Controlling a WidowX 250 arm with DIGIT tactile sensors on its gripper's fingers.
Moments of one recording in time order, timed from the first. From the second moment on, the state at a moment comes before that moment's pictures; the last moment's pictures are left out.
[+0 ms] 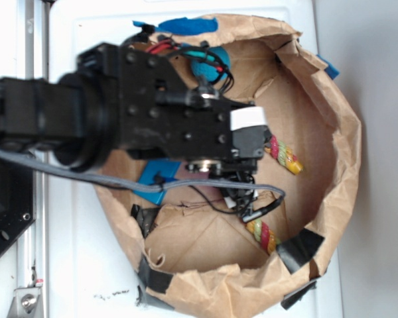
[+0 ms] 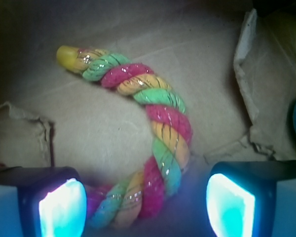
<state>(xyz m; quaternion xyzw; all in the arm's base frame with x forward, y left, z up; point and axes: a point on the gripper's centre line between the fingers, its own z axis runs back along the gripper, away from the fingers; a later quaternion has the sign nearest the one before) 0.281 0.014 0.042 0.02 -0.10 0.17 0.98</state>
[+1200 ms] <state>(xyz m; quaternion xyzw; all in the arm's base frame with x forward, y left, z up) 0.304 0.013 0.021 0.06 -0.11 0.23 0.97</state>
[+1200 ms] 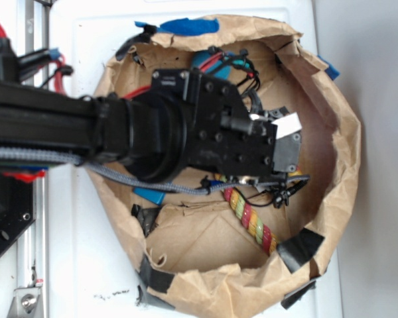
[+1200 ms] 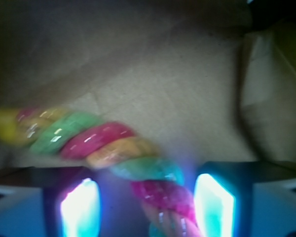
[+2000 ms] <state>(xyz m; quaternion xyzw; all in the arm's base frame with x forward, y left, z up) 0.299 0.010 0.024 0.05 -0.12 0.22 0.97</state>
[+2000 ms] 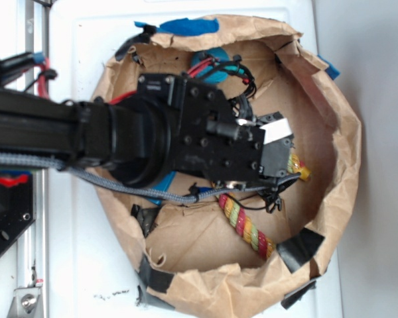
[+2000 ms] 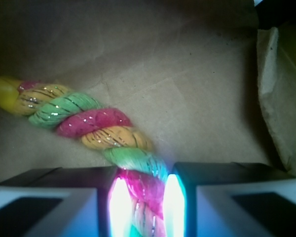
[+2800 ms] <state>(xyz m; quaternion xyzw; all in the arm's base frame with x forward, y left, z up) 0.254 0.001 0.144 -0.07 -0.02 0.13 0.99</state>
